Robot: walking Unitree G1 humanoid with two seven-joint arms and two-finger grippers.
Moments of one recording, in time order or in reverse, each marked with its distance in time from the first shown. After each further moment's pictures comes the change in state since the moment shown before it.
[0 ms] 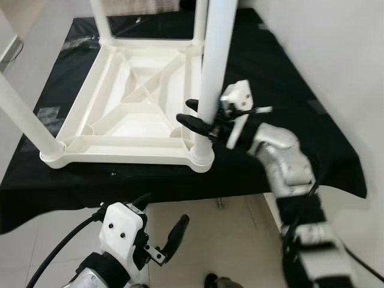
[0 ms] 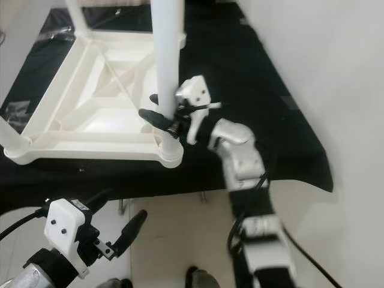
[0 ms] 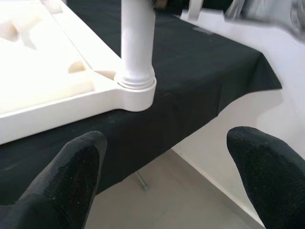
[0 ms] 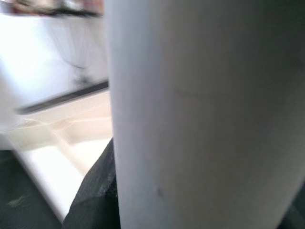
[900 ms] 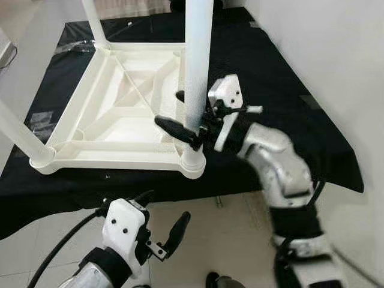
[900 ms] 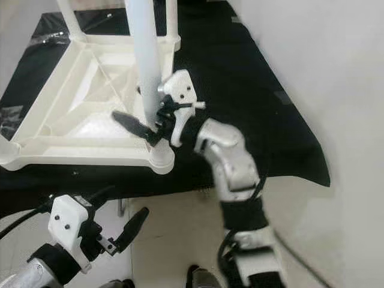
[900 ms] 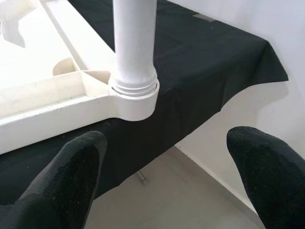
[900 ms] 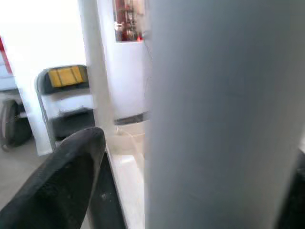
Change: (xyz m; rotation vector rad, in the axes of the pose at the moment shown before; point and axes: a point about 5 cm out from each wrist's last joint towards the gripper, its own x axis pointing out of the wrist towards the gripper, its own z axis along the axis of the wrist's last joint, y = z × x) left arm 0.004 0.002 -0.003 0.001 0.003 -0.005; right arm 0.004 0.009 0.043 0.004 -0.115 0.588
